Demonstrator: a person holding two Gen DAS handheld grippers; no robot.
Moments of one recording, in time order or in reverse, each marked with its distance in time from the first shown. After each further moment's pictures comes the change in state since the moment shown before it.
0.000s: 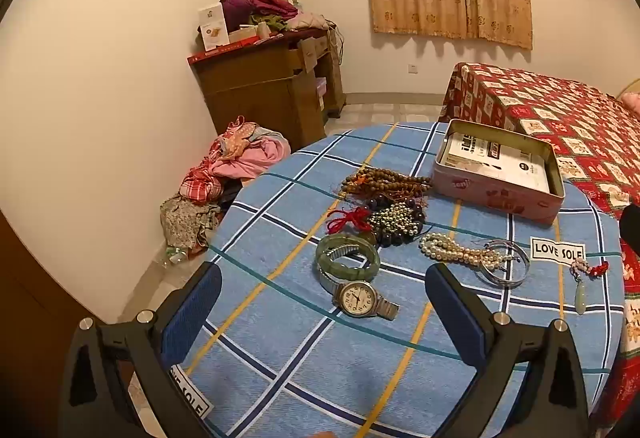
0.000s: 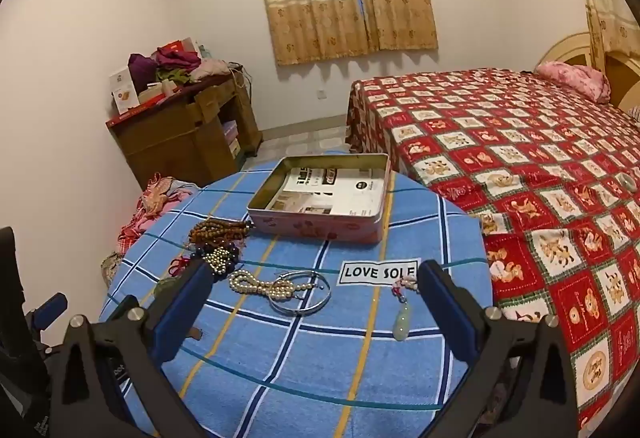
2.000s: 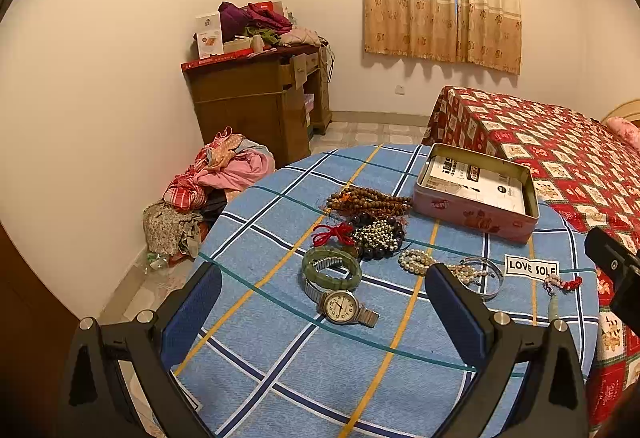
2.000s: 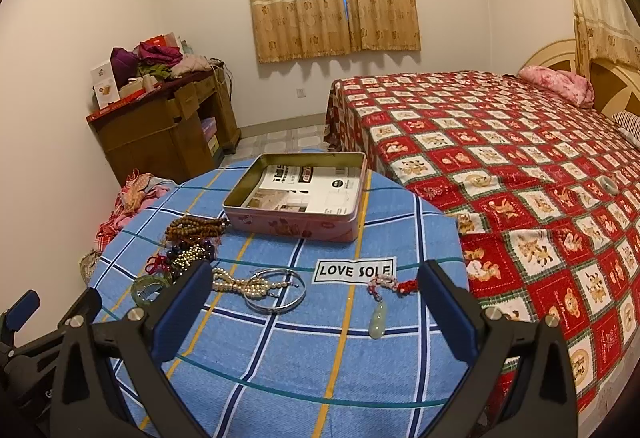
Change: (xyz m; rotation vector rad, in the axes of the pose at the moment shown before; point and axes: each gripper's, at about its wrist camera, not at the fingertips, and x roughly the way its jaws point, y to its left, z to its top) left arm -0.021 0.005 0.000 -0.041 -0.063 -0.071; right arm 0.000 -0.005 -0.001 -0.011 0.004 -0.093
